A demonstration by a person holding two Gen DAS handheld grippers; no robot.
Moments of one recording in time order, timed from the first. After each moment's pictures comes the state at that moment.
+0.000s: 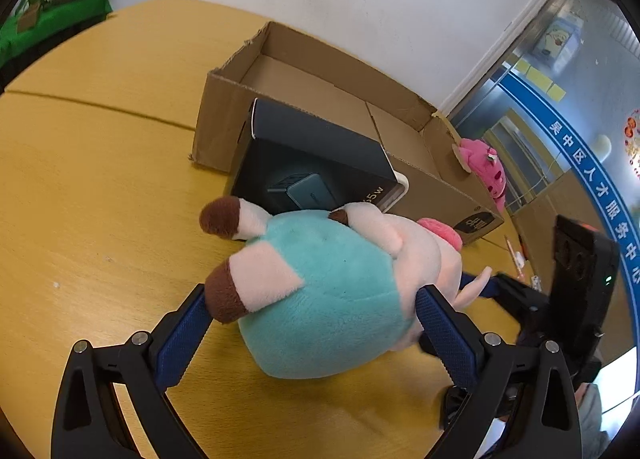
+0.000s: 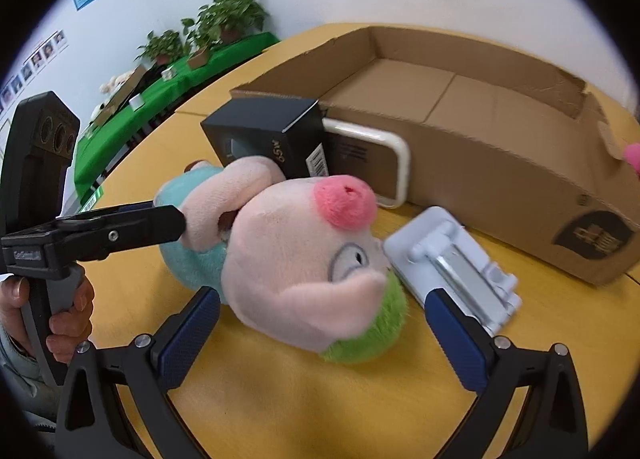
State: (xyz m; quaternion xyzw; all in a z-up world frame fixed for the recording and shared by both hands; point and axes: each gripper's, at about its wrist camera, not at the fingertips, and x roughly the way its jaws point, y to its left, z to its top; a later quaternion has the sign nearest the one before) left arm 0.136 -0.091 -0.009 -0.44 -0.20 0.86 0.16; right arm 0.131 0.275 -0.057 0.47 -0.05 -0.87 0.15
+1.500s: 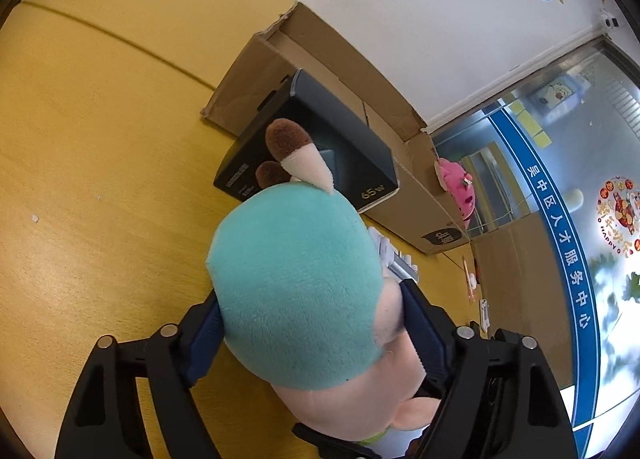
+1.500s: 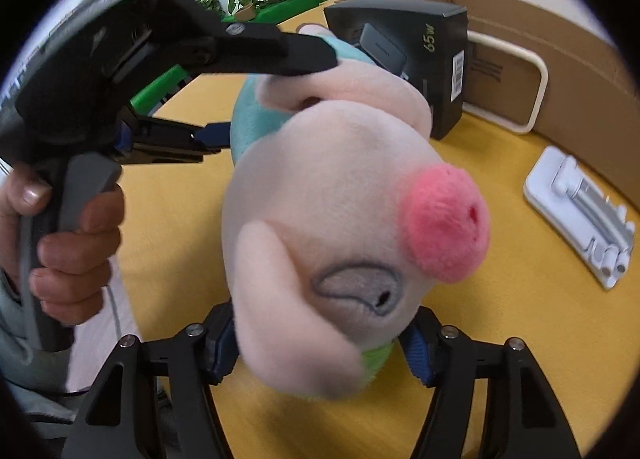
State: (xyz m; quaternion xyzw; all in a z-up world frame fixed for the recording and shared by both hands) left arm 0.153 -0.117 -0.017 -0.45 -0.31 0.81 0.19; right arm 0.222 0.197 -0.079 0.49 -0.03 -0.85 0.18
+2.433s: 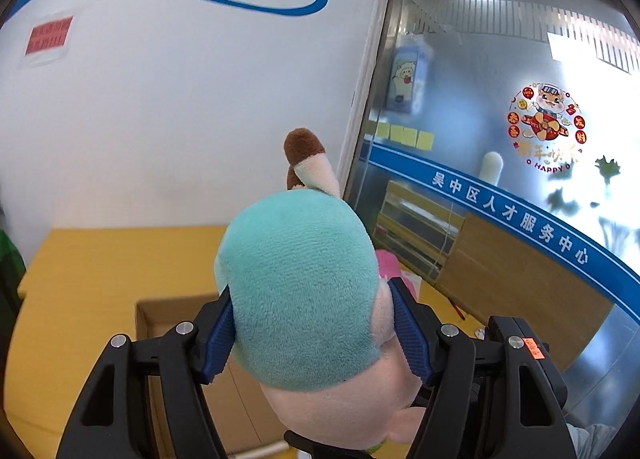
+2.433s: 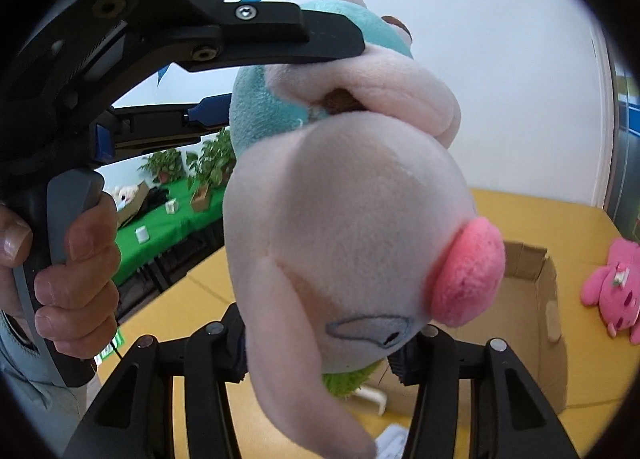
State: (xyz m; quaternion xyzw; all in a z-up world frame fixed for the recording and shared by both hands) left arm 0.040 -0.012 0.307 -0.20 -0.05 0.93 0.32; right arm 0.163 0.305 0.173 0.22 -0.07 -0.97 0.07
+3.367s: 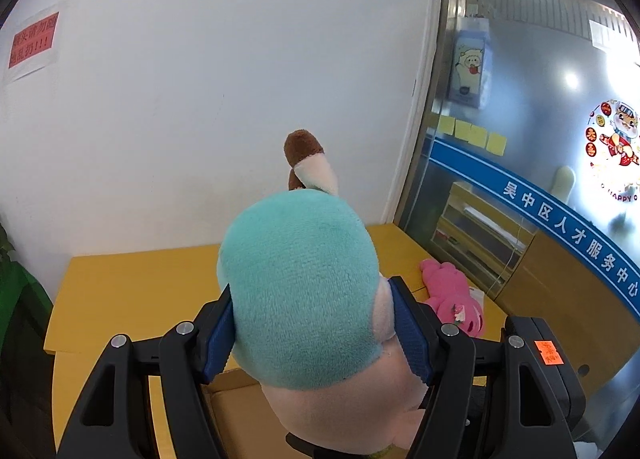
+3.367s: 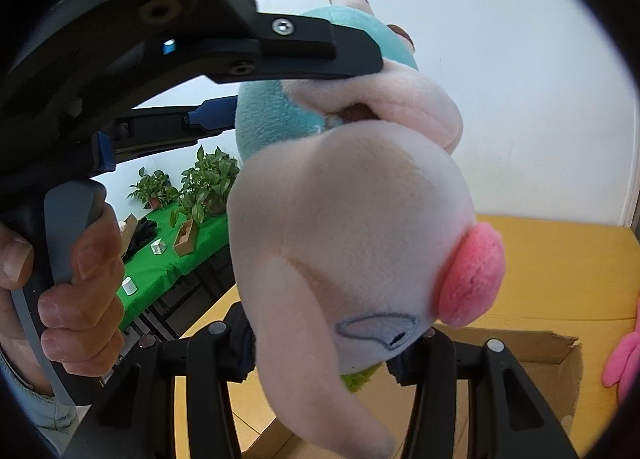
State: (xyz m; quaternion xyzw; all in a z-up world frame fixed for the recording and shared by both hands) left arm -0.180 -0.031 0.346 -0.26 -0.01 0.93 0.27; right arm 0.058 0.323 0.204 0.26 -0.12 -0.95 0.08
